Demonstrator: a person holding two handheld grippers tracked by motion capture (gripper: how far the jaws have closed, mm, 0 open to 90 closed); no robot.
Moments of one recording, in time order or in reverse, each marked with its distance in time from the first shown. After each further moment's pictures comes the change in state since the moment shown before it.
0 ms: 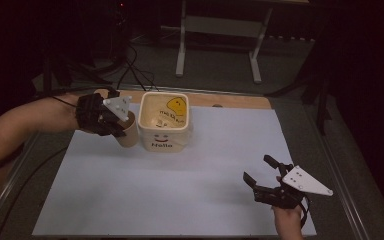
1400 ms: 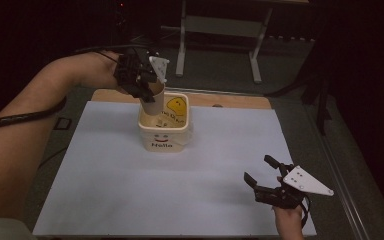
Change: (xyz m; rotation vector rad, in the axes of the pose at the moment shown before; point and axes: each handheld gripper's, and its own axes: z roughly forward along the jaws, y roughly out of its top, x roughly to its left) left arm 0.070 0.077 -0.010 0.057 0.033 0.075; right arm -0.002 -0.001 -0.001 0.001 0.004 0.005
